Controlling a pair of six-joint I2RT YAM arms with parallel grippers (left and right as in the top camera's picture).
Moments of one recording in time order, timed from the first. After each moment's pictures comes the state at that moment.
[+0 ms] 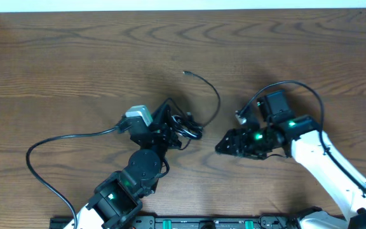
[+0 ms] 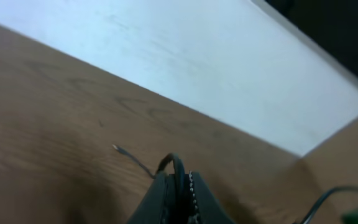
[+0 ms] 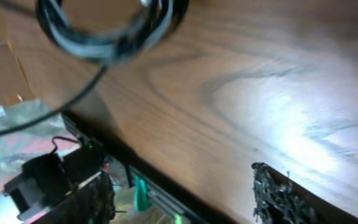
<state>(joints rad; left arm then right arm) -0.83 0.75 0.50 0.07 -0.60 -0.73 0.38 1.38 0.82 -0.74 -0.71 0.46</state>
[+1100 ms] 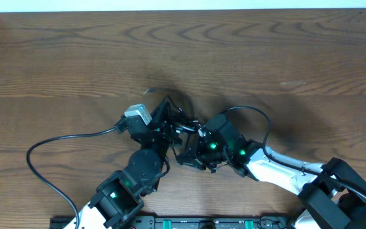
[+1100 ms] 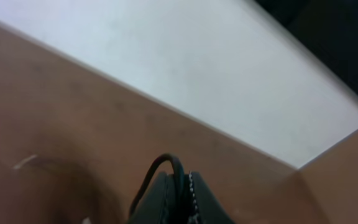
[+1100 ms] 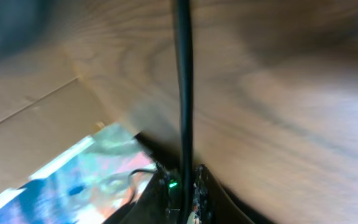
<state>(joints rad) -0.83 0.77 0.50 0.15 -0.62 -0.70 0.77 1.62 0.63 0.17 -0.66 1.39</state>
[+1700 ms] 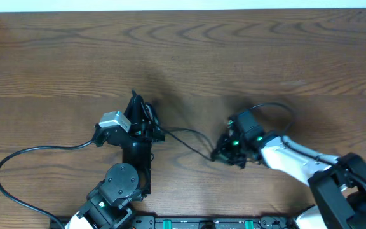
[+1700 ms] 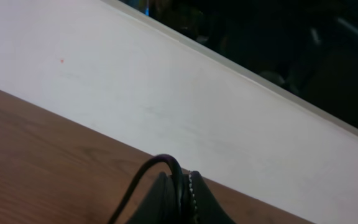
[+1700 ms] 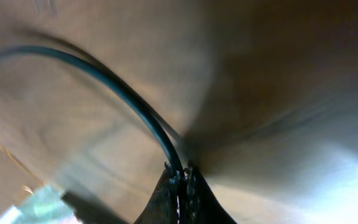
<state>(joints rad) -0.83 0.65 0.50 0.26 -0.86 -0.42 0.52 1.62 0.64 -0.25 -0.52 1.05</state>
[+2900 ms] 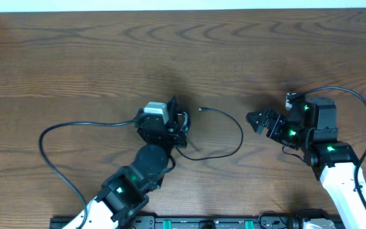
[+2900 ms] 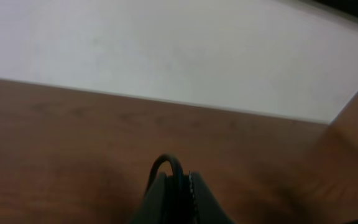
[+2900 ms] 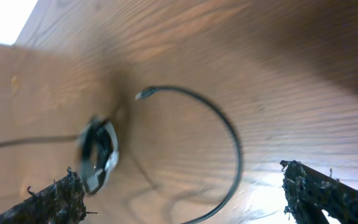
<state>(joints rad) -0.83 0.85 0.50 0.15 -0.55 -0.41 0.08 1.10 0.63 -0.41 -0.53 0.58</state>
